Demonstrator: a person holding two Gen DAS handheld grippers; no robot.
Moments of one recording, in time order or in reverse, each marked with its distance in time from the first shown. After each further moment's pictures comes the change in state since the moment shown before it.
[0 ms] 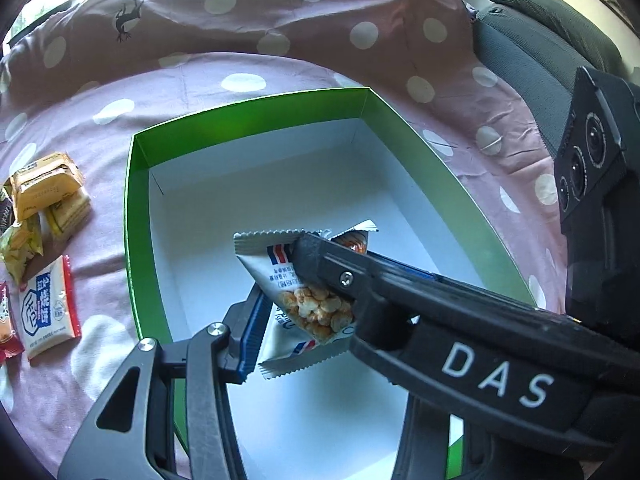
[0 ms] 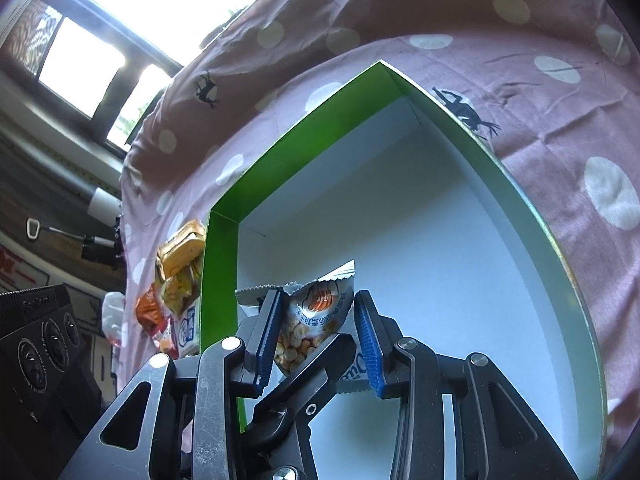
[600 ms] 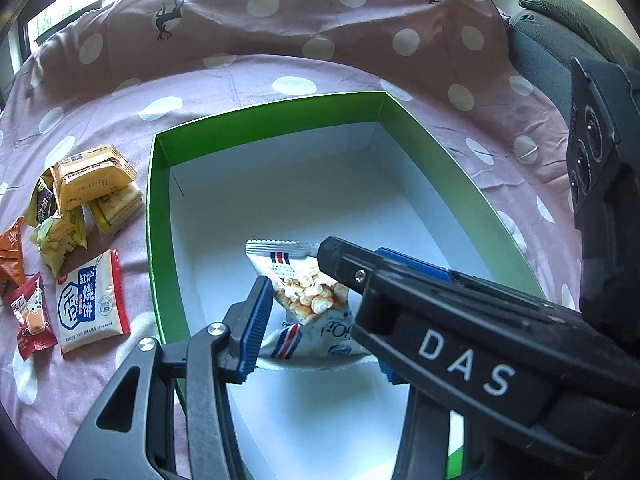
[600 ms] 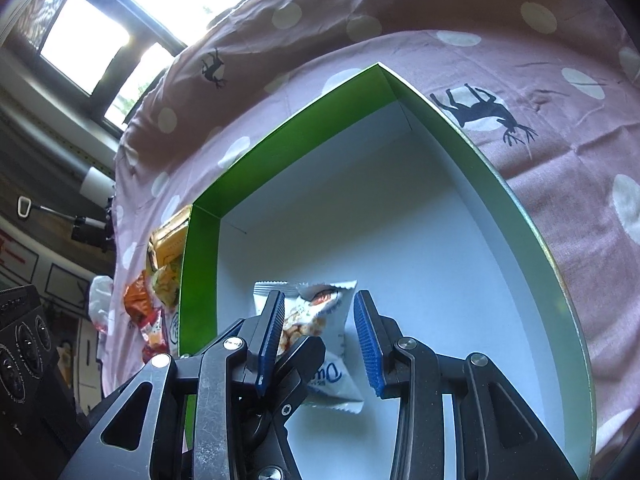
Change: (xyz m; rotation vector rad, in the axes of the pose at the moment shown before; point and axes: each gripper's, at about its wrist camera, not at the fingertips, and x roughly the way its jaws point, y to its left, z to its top) left arm -0.008 0.023 0.001 -0.035 -0.007 0.110; right arm 0.025 0.019 0.003 -0.060 0.030 -0.030
